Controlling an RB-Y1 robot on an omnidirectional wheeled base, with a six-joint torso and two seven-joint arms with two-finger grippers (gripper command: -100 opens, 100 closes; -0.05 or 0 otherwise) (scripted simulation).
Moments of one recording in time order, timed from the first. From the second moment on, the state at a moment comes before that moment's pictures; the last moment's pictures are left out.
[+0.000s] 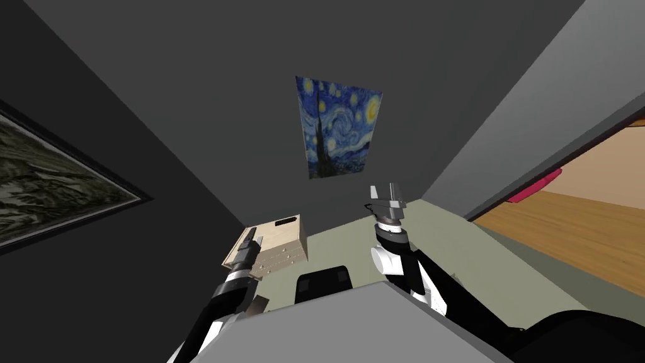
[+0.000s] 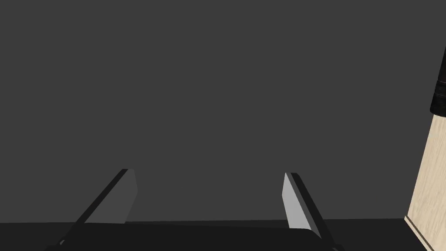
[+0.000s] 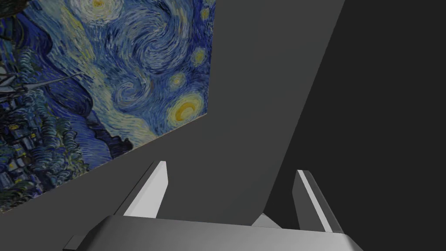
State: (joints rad) left arm 0.66 0.21 0.02 -2.02 0.23 -0.27 -0.12; right arm 0.49 -0.02 -0.03 -2.30 -0.04 -0.64 -0.17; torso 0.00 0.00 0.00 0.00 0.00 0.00
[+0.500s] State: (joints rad) left arm 0.73 0.25 0.05 -1.88 0.34 -0.19 -0.17; right arm 0.49 -0.02 -0.04 -2.30 -0.04 -0.64 -0.17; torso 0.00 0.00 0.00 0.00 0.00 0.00
